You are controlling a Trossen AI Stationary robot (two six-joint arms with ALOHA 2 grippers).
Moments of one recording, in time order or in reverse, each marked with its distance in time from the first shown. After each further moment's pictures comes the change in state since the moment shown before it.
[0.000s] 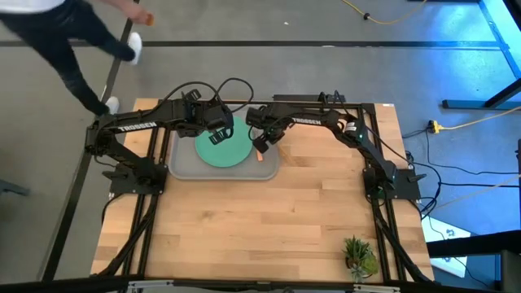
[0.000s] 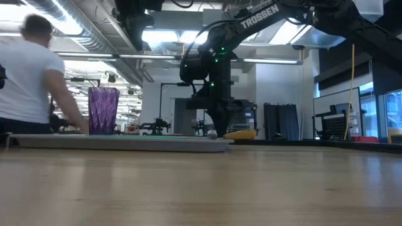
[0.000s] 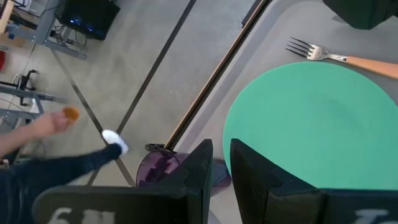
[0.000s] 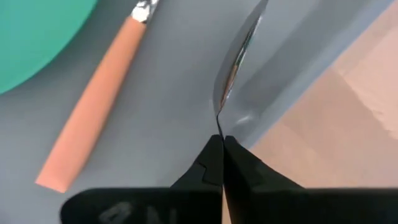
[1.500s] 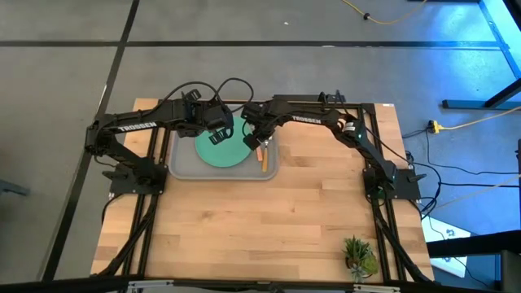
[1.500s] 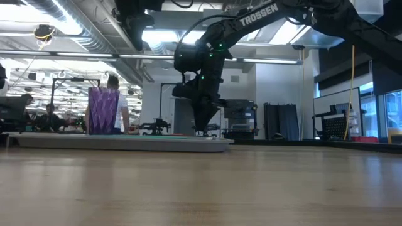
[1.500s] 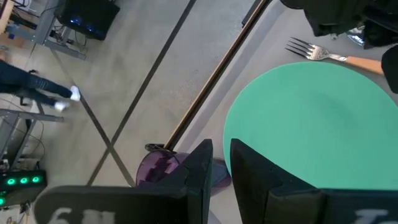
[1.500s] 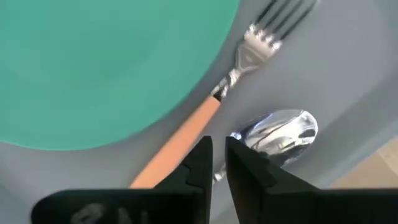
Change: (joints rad) left arm 0.000 0.000 0.000 0.000 0.000 0.000; right arm -0.003 0.012 0.070 0.152 -0.101 -0.103
